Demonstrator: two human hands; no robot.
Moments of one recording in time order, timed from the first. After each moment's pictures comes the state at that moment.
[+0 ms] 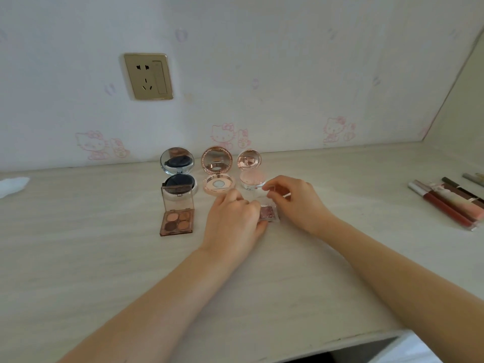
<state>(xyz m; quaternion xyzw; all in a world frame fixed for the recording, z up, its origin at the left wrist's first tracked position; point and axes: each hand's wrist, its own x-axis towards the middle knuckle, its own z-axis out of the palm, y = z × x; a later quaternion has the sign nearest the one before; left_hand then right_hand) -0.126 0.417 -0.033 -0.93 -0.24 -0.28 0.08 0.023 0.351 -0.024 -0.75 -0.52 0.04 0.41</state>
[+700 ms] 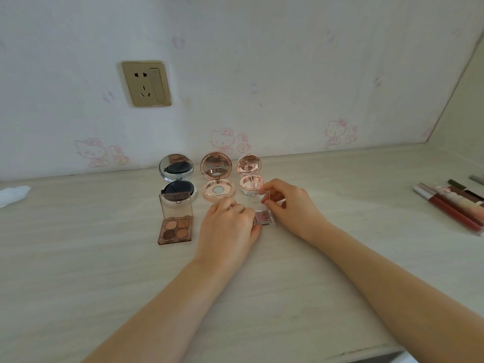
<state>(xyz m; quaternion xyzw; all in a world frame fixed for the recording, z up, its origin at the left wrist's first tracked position) -0.128 0.425 -0.039 -0.92 -0.24 -0.29 0.08 0.028 0.363 -0.038 -0.72 -0.53 0.06 0.44</state>
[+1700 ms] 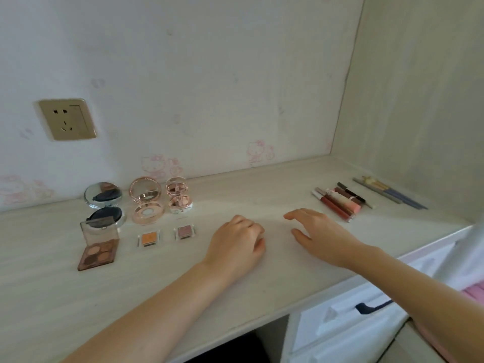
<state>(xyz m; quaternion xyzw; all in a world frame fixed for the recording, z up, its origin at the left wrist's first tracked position) -0.037 0.320 -0.032 -0.97 -0.08 -0.24 -0.05 0.099 0.158 -0.008 -0.85 -0.50 -0.02 0.17</state>
